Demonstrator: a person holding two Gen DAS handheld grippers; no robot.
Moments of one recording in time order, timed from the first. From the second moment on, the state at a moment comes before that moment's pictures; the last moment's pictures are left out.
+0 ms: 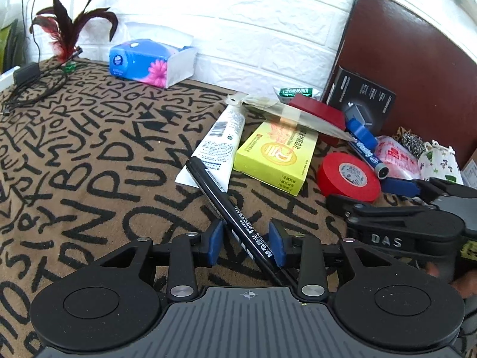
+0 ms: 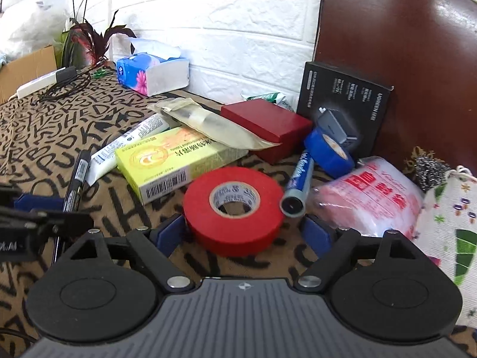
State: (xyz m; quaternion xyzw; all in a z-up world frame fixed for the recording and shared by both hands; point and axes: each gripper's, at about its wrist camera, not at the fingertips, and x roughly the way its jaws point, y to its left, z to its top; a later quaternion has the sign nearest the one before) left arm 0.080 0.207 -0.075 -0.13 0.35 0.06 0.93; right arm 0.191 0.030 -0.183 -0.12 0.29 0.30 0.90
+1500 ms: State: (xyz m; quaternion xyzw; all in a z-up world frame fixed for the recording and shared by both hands) left arm -0.012 0.004 -0.075 0.00 0.40 -0.18 0.90; right arm -0.041 -0.181 -0.173 -0.08 0.35 0.19 0.91
